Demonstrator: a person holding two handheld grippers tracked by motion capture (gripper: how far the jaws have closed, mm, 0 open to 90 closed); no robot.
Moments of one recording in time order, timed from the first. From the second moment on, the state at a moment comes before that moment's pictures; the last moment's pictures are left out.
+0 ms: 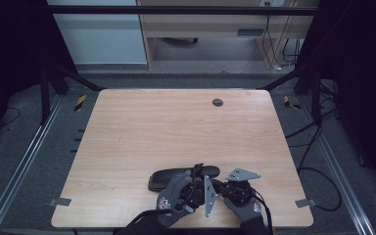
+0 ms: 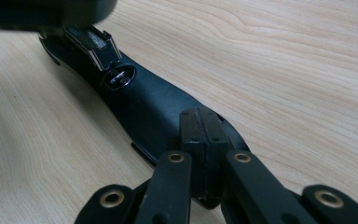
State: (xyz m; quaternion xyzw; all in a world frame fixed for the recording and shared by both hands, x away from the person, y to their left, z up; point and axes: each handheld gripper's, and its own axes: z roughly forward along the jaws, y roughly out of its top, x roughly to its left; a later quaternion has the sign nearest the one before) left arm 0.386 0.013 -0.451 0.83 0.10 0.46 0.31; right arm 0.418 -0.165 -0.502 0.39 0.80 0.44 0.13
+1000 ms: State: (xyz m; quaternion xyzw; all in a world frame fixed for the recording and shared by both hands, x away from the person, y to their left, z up) left arm 0.386 0.011 -0.460 0.84 0.10 0.43 0.30; right arm 0.418 -0.165 -0.502 0.39 0.80 0.44 0.13
